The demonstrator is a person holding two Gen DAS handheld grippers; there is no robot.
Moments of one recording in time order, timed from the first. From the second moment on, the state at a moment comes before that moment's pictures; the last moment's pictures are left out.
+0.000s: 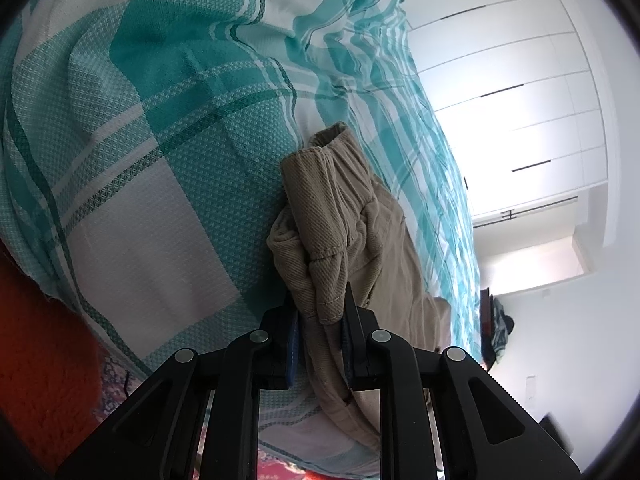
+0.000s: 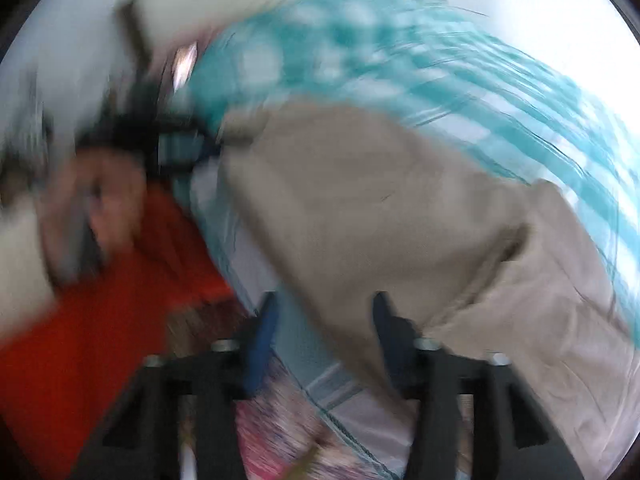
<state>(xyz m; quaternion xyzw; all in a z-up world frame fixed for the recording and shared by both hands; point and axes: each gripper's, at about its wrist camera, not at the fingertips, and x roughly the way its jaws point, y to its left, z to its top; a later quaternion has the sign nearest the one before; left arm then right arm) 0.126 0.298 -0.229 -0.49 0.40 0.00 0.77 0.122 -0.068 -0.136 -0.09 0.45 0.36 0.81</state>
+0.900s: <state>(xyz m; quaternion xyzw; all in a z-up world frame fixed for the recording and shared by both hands) 0.127 0.303 -0.234 -0.49 0.40 0.00 0.77 0.341 -0.108 -0.211 0.14 0.64 0.24 0.71</state>
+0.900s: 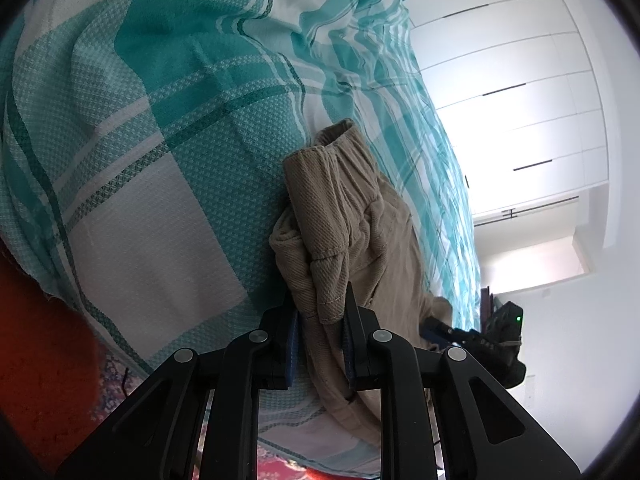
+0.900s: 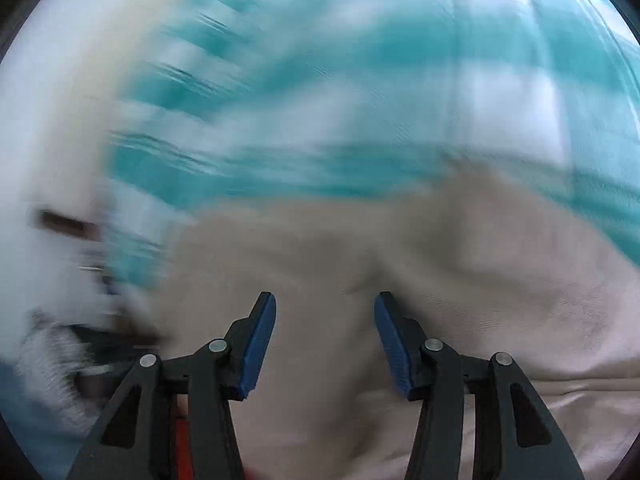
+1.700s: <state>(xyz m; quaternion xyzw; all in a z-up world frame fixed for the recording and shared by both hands) 0.134 0.304 -0.241 -0.50 0.41 -0.01 0.76 0.336 -0.145 -0.128 0.05 0.55 0.25 0.79</state>
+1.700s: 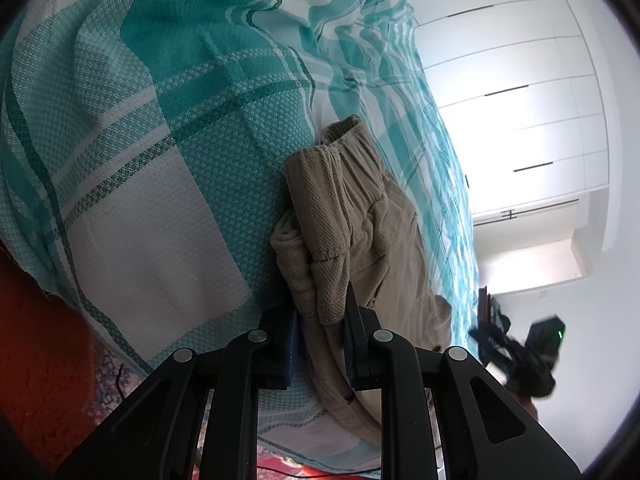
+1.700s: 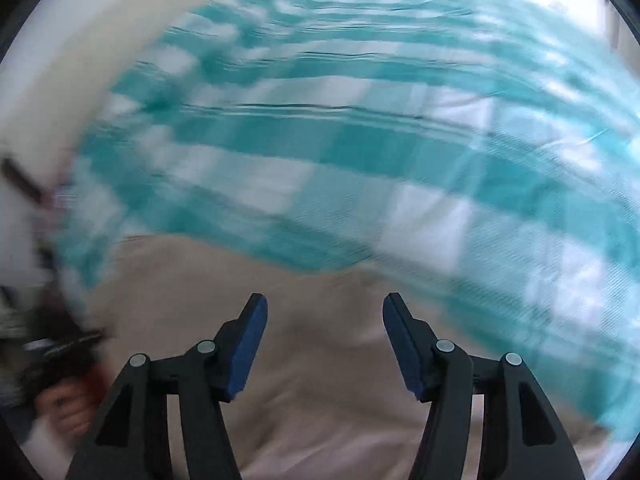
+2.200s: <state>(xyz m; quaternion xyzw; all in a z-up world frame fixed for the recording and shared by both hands) 0.131 0.292 -0.216 -0.47 0.37 -0.02 0.80 0.208 -0.161 -0.144 0.19 0.53 0.31 0.76</state>
